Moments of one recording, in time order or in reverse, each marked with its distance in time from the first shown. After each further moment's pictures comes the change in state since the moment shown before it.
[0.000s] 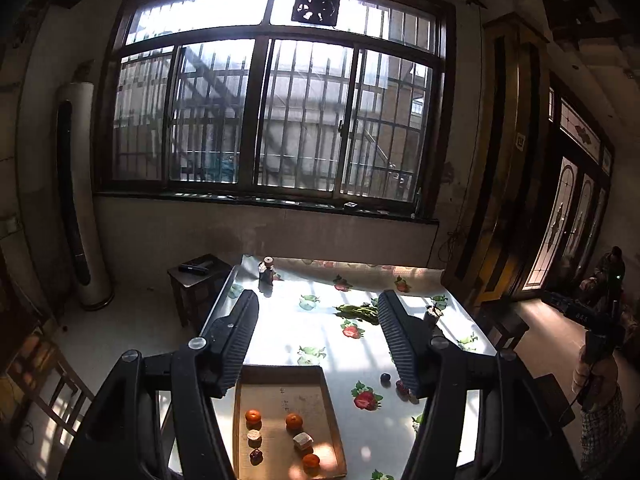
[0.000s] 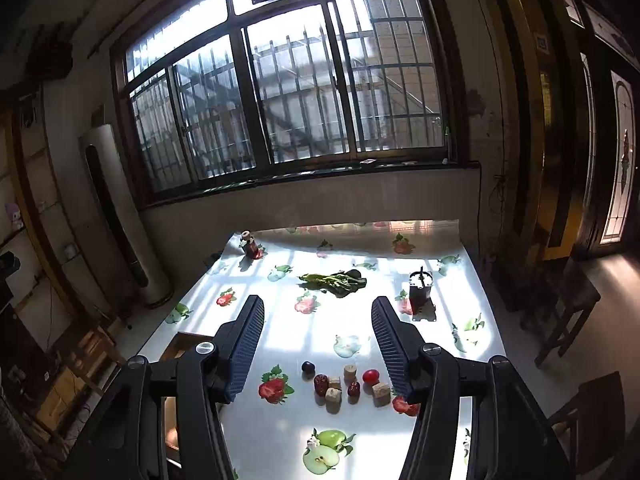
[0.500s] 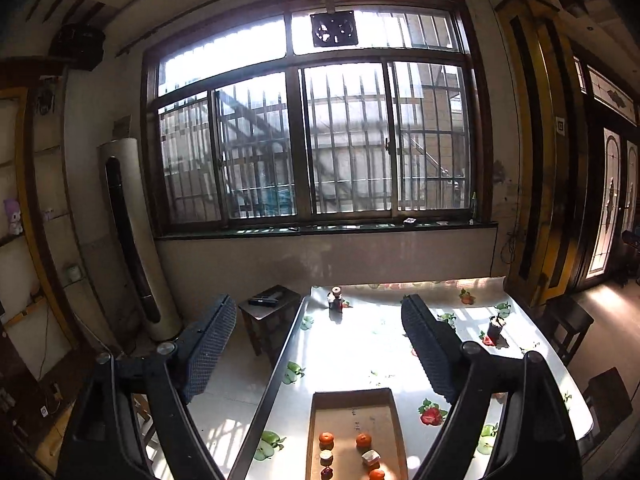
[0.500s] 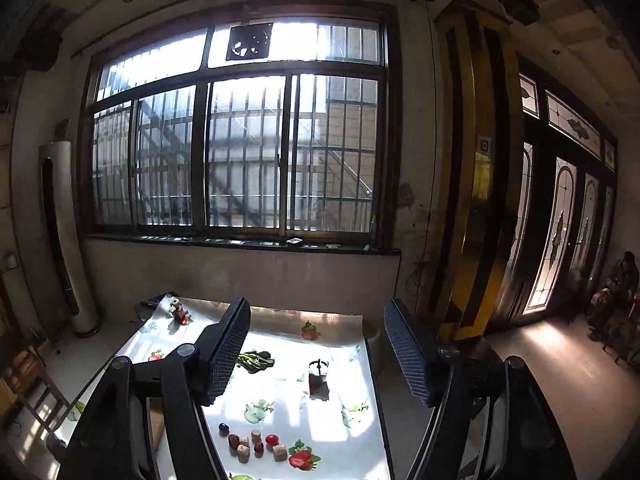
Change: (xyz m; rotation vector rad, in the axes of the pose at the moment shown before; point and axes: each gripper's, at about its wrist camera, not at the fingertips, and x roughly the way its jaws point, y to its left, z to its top) left arm -0.012 -0.019 0.032 0.118 -0.022 0.206; right arm -0.077 0.015 0.106 -0.173 -0.139 -0.220
